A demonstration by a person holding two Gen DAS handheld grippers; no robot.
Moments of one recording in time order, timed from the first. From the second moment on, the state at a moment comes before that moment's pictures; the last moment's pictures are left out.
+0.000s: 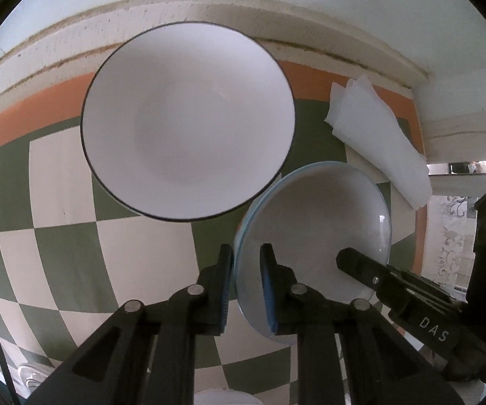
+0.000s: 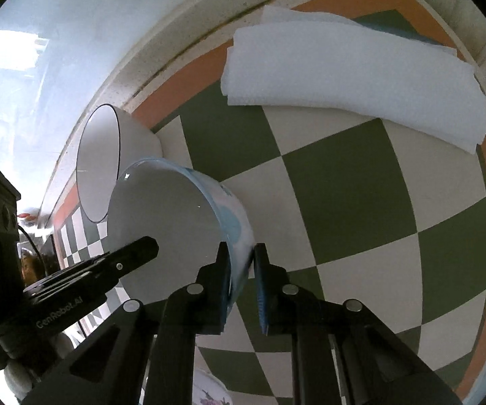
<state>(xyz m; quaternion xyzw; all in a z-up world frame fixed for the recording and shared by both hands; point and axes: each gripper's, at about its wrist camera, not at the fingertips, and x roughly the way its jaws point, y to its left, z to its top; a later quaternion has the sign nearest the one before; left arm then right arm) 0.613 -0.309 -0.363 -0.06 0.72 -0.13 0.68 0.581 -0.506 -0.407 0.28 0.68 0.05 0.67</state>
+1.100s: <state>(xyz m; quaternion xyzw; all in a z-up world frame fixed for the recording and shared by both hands) 0.434 -0.238 -0.286 -0.02 0.71 -0.14 0.69 0.412 -0.428 -0.315 0.22 0.70 0.13 0.67</state>
